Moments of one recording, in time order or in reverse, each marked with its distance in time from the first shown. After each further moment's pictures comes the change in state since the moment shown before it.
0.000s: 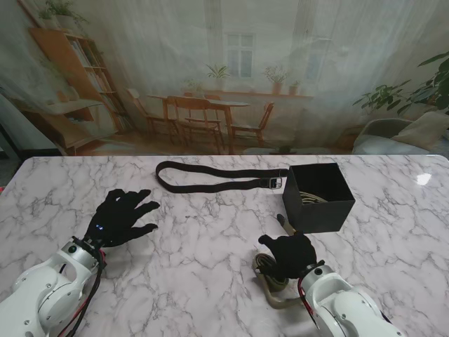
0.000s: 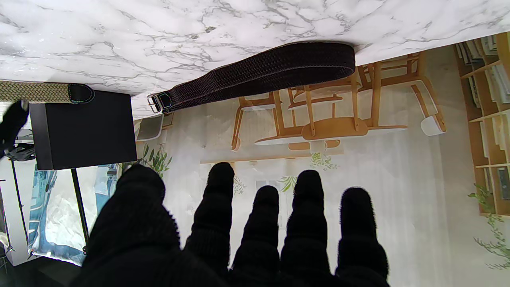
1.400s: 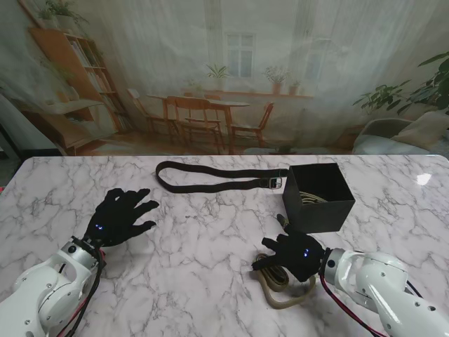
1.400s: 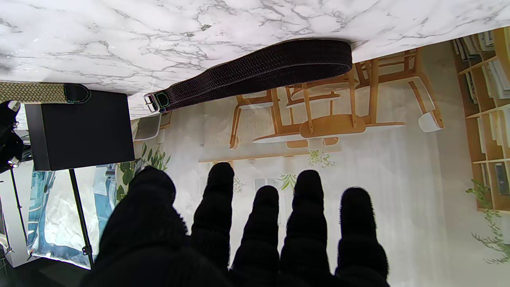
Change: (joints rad) left arm -0.002 0.001 0.002 0.005 0.010 0.008 0.015; right arm 0.133 0.131 0.061 0.082 -0.423 -0.572 -0.163; left_hand 0.064 0.028 -0.001 0.000 0.000 0.000 0.000 0.000 0.000 0.000 0.000 0.000 0.000 -0.002 0.000 0.000 0.000 0.000 0.000 0.000; right_hand 0.163 -0.202 0.537 0.012 -0.261 -0.418 -0.324 0.076 -0.766 0.001 -0.231 -0.290 -0.510 -0.088 -0.458 -0.268 -0.296 -0.024 -0.358 -0.050
